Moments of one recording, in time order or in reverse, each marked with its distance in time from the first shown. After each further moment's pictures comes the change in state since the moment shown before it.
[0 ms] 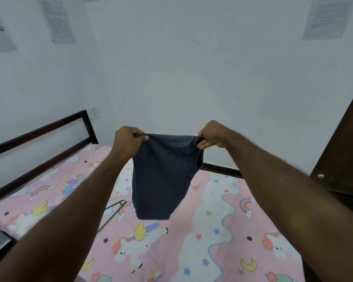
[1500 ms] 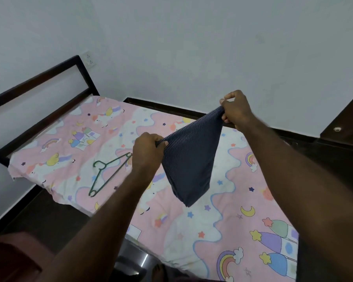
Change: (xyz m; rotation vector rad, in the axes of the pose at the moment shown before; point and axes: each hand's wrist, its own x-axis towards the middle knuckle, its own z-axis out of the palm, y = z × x) left_hand -0.113 -0.026 0.083 0.242 -0.081 -0.124; right_hand 0.010 0.100 0.006 0.149 0.328 -0.028
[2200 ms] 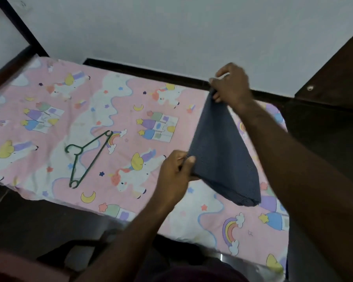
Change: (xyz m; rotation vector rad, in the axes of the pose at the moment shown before) left_hand -0.031 -0.072 0.056 -0.839 -0.529 -0.212; right_hand 0.013 0.019 0.085 -0.169 0.083 -0.046
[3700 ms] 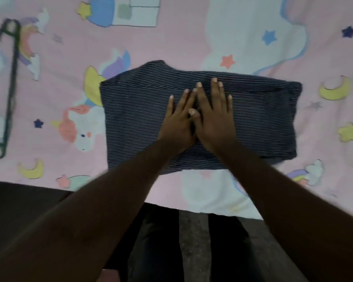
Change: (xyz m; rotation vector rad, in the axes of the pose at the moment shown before) left_hand 0.186 -0.448 0.000 1.340 -0.536 0.411; right_hand -0.147 0.436 0.248 -0.709 -0.321 0.013
